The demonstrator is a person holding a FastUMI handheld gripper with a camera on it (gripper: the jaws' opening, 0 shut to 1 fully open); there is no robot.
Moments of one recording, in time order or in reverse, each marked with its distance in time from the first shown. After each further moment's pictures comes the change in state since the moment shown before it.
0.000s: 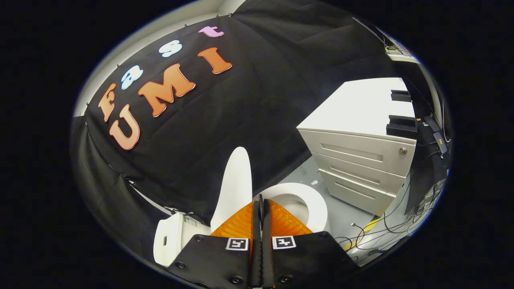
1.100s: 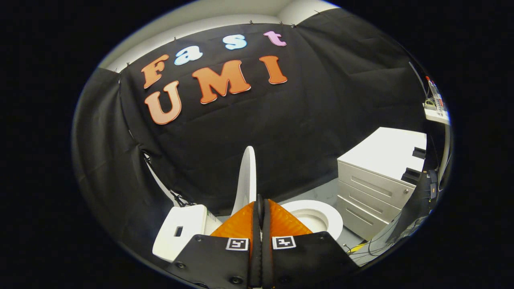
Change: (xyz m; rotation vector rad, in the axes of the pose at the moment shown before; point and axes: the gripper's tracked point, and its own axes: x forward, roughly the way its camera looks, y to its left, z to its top) arm -0.065 0.177 -0.014 -0.330 -0.085 0.108
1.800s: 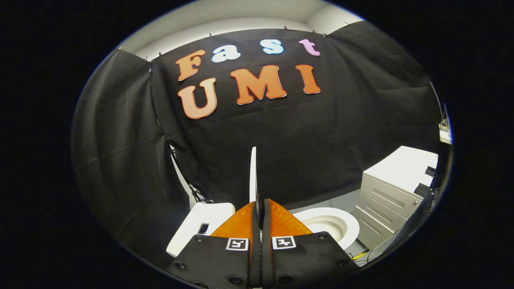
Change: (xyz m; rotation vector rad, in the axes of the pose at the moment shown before) arm -0.026 0.112 -0.008 -0.120 -0.035 0.144
